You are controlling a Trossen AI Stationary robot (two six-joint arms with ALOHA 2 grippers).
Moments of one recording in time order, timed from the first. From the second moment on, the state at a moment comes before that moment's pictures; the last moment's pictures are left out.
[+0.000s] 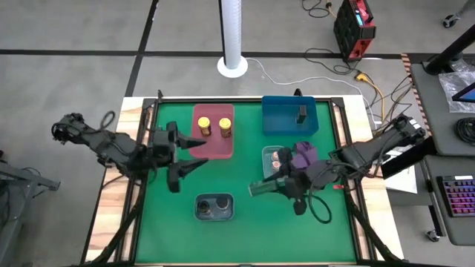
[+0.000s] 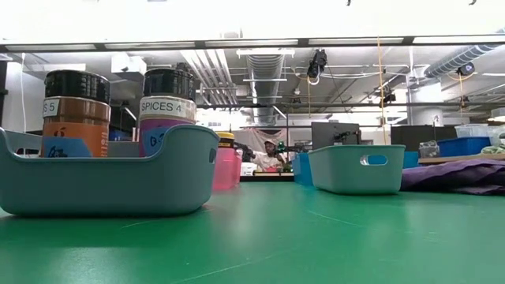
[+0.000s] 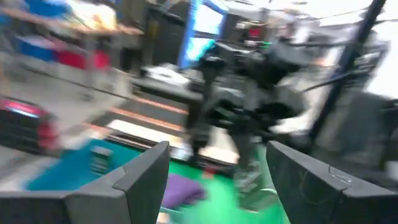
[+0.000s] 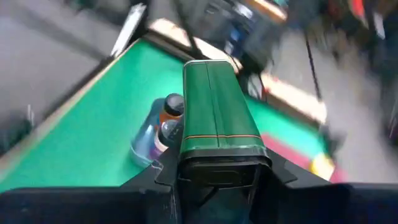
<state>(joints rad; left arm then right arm) -0.48 1.10 1.28 -0.23 -0.67 -0.26 0.45 1.35 1.33 -0.47 0.31 -0.23</state>
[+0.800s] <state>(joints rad) -0.17 1.12 1.28 -0.39 -0.11 -0.78 0.43 1.51 1.37 -0.16 0.71 -1.88</state>
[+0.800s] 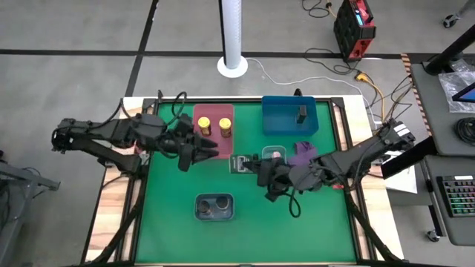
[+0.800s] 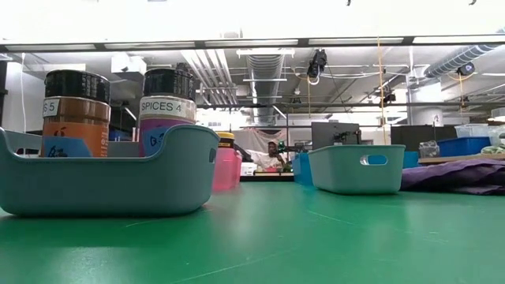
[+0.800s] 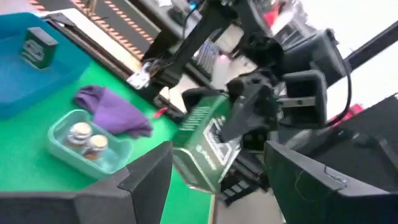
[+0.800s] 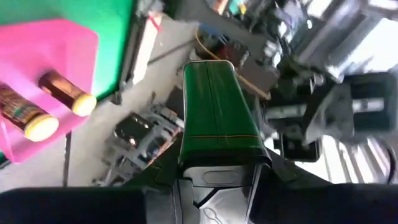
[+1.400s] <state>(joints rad) -0.13 1.21 1.20 0.03 -0.06 -0.76 0.42 1.39 1.38 0.03 0.83 -1.97</state>
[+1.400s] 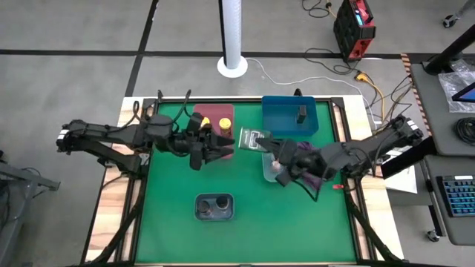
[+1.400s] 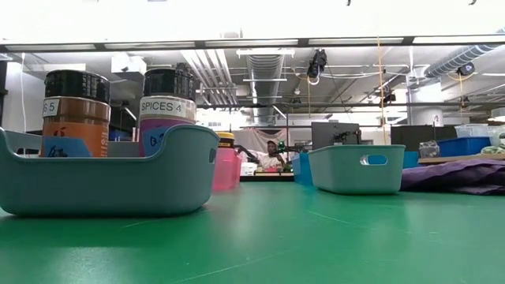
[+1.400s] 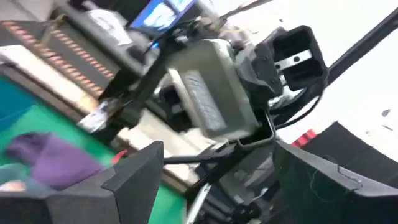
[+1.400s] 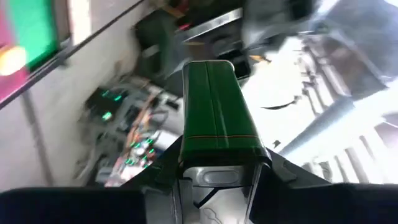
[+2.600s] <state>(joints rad) -0.08 1.35 1.20 0.36 0.01 -0.65 0.42 1.42 1.38 0.09 0.82 -1.98</state>
